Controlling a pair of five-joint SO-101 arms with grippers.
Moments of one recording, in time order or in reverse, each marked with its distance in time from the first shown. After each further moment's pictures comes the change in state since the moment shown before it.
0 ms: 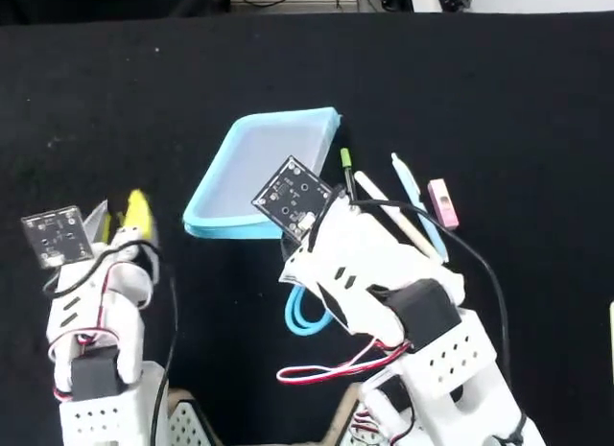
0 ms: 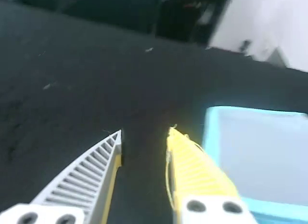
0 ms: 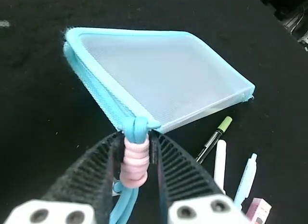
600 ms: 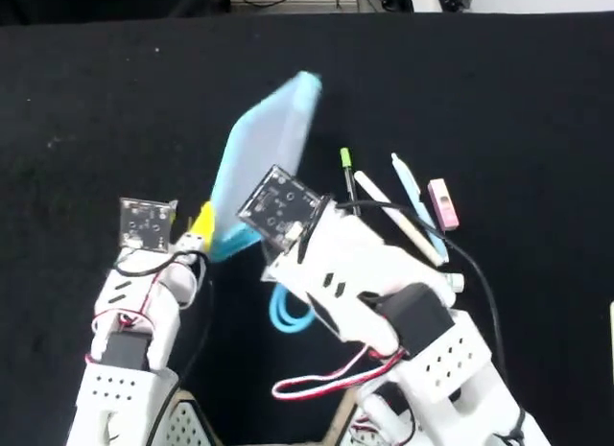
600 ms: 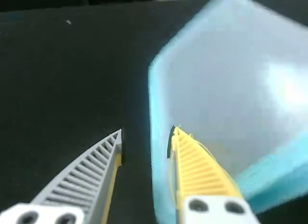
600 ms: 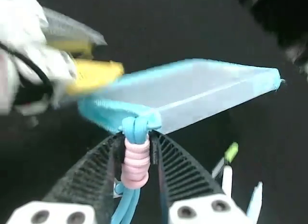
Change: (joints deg) left arm 16.0 16.0 10.5 -21.9 -9.0; right arm -5.9 0.0 0.0 -5.8 0.0
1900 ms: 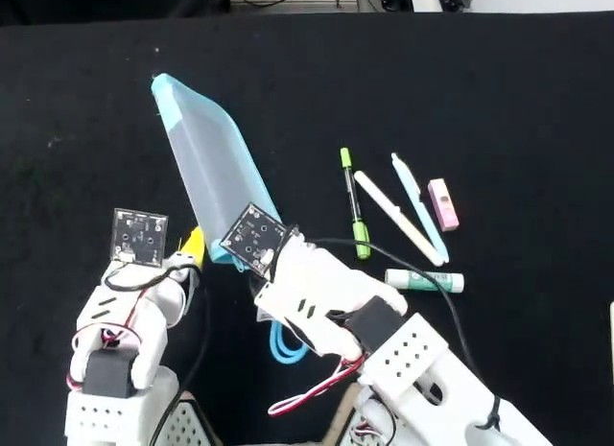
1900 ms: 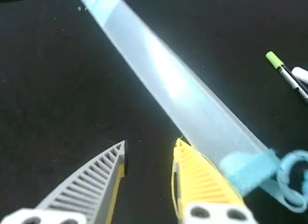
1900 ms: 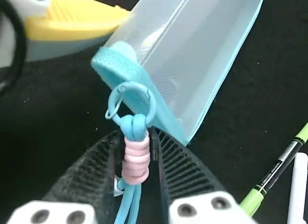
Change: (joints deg) left arm -1.9 -16.0 -9.2 33.3 -3.8; right arm -4.6 0.0 24.3 -15.2 -5.8
